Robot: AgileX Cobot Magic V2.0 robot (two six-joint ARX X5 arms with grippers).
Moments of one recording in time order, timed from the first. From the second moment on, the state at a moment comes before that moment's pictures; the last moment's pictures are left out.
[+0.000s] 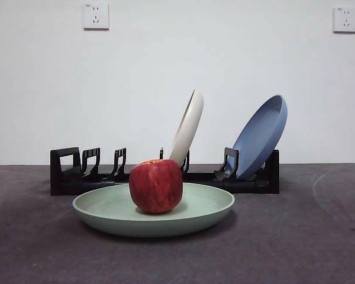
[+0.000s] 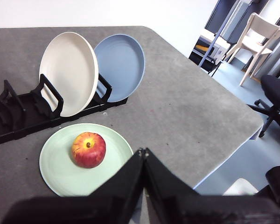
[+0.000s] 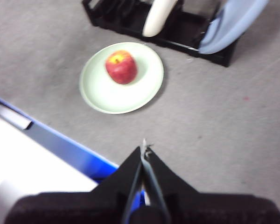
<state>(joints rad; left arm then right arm) -0.99 0.58 1.05 -0.83 -0.21 -0.43 0.82 0.75 1.38 -1.35 0.13 0.25</state>
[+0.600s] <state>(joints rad) -0.71 0.57 0.96 -0.71 -0.23 -0.38 0.82 0.75 1.38 -1.35 0.24 0.26</state>
